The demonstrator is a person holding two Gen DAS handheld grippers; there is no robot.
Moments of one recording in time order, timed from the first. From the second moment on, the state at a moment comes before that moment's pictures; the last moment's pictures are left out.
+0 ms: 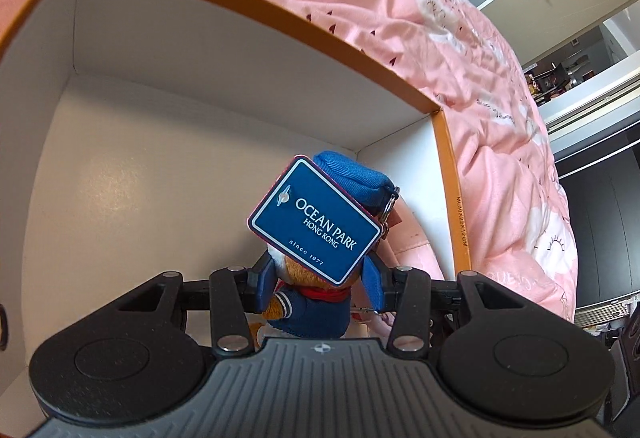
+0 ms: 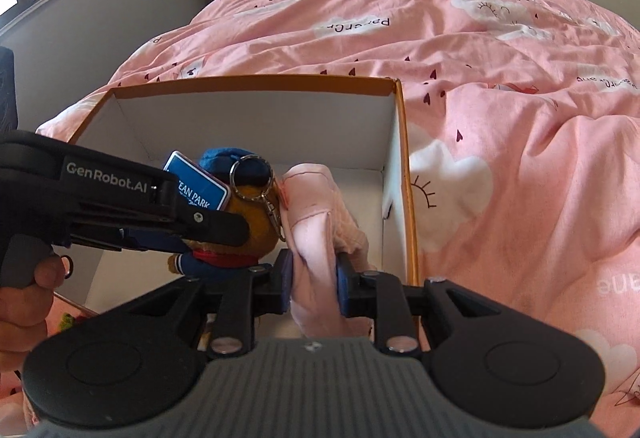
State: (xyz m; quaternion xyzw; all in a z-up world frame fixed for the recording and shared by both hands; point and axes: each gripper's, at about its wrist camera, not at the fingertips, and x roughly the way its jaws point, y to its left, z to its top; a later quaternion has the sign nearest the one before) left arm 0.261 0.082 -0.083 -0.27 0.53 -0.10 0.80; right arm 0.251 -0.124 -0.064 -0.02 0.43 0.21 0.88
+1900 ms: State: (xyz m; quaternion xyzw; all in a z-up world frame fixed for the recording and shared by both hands) left arm 0.100 0.086 0.019 0.09 0.31 -0.15 0.94; right arm 0.171 -0.129 -0.018 -0.01 0.36 0.26 0.90
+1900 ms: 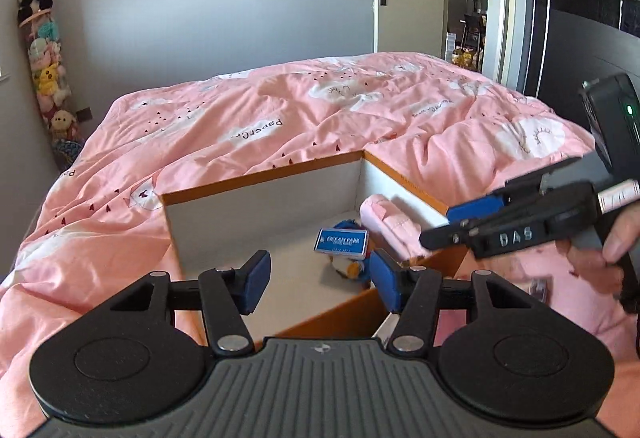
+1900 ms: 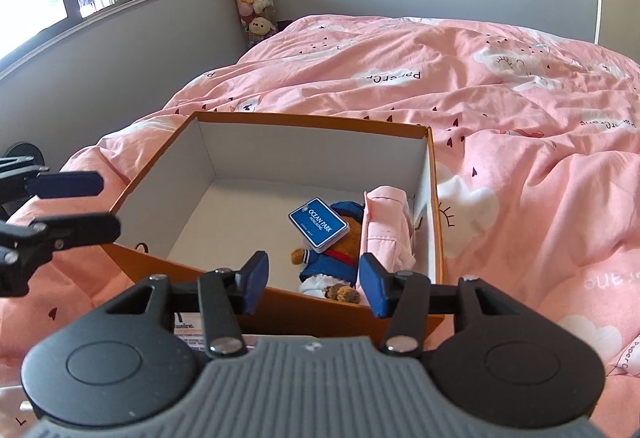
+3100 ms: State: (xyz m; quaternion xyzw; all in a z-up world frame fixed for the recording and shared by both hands) left arm 0.014 0.118 -0.001 0.21 0.33 -0.09 0.92; right arm 0.140 -0.121 -0.021 -0.03 0.37 0.26 0.89
